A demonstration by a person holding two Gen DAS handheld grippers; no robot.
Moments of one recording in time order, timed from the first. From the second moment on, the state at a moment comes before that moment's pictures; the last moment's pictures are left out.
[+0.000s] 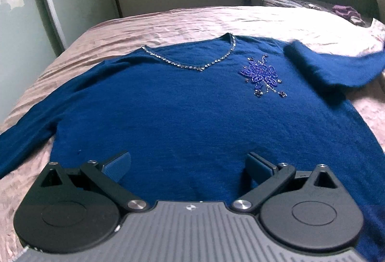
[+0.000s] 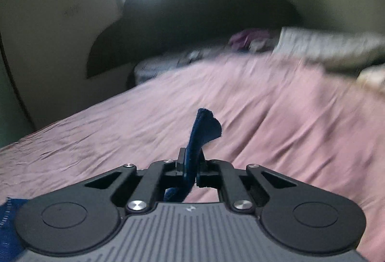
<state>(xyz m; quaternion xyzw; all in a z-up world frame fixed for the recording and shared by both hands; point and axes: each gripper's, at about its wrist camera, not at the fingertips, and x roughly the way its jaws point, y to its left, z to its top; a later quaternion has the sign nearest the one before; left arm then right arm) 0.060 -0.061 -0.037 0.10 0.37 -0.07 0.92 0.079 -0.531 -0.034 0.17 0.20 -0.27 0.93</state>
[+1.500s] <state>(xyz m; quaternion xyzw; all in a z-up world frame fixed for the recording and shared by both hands) 0.073 0.002 -0.034 0.09 0.39 0.00 0.92 0.131 -0.247 -0.003 0.06 0.20 0.05 0.98</state>
